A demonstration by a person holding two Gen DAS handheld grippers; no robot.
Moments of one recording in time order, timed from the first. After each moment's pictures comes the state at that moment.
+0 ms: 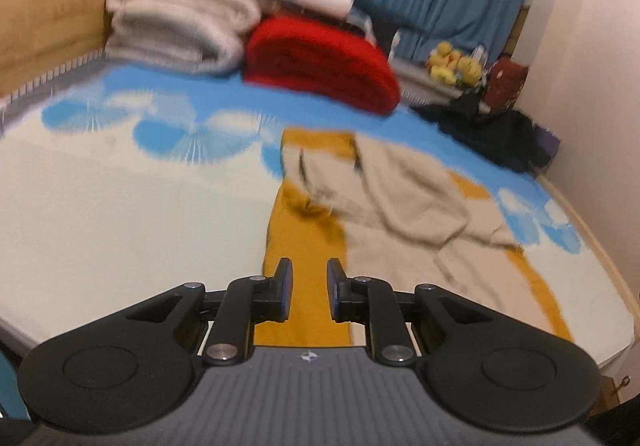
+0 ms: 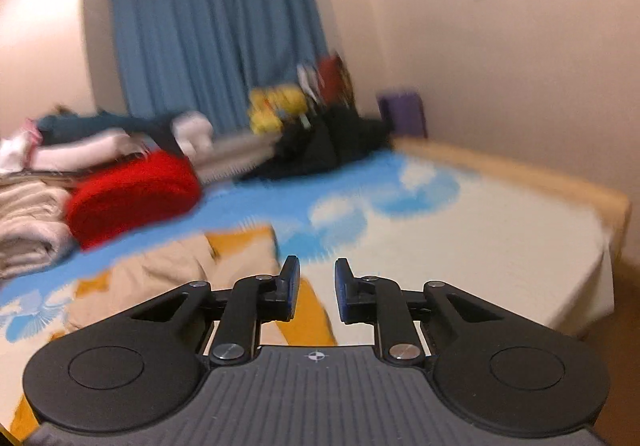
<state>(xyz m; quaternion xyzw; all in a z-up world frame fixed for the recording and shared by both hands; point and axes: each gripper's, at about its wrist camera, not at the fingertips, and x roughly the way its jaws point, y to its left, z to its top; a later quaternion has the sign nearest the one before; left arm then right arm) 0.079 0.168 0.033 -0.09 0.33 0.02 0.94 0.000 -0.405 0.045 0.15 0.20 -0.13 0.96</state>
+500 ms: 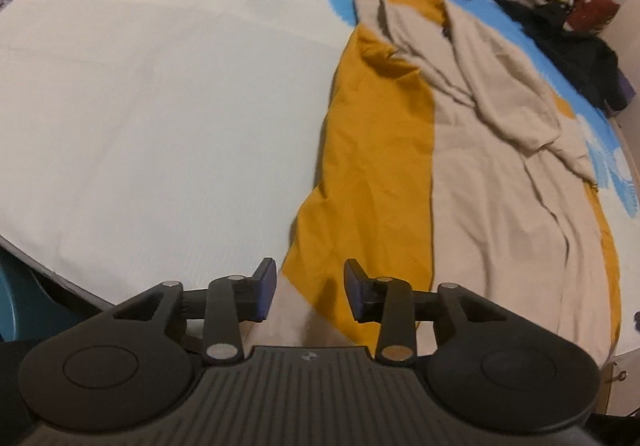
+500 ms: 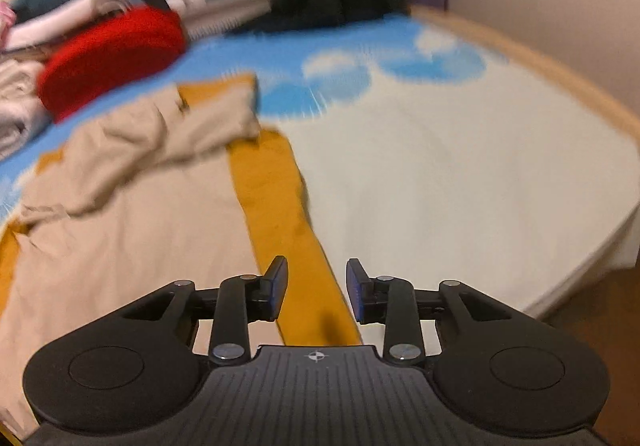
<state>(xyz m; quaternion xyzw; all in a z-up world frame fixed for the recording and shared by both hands) 0.140 0.197 -0.055 -0.13 0.52 0.08 0.84 0.078 -0.427 -0.041 0.12 0.40 -0.09 0.90</state>
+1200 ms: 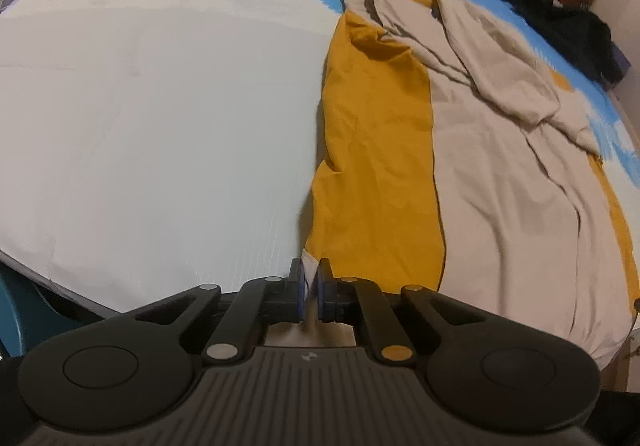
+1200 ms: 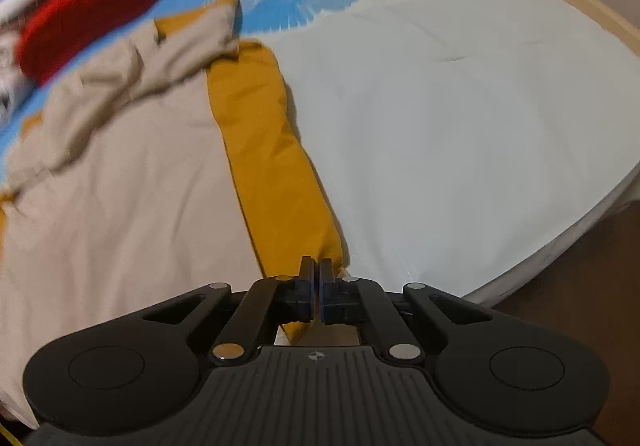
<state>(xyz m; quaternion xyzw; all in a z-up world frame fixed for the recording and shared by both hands) 0.134 0.187 -0.065 -0.10 0.52 0.07 0.84 0.083 -0.431 -0.087 0.17 0.47 -0.08 0.86</state>
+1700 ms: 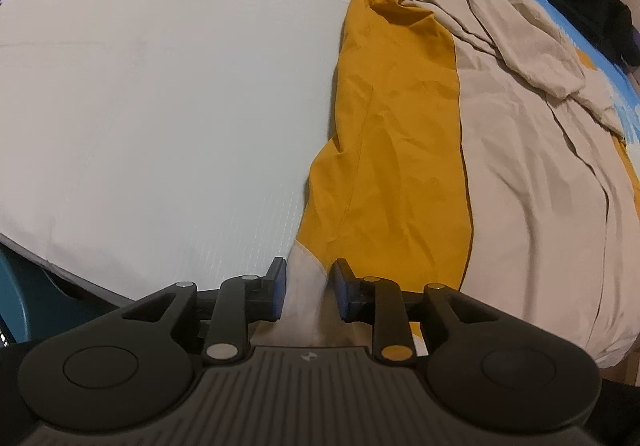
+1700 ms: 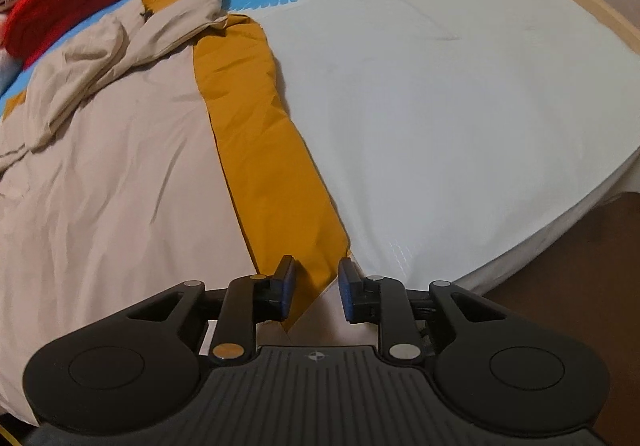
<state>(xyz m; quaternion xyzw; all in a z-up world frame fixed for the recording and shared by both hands) 0.144 0.187 -0.088 -0.08 0.56 0.09 0.82 0.089 -0.420 -0.103 0.14 0.51 -0.09 0.85</state>
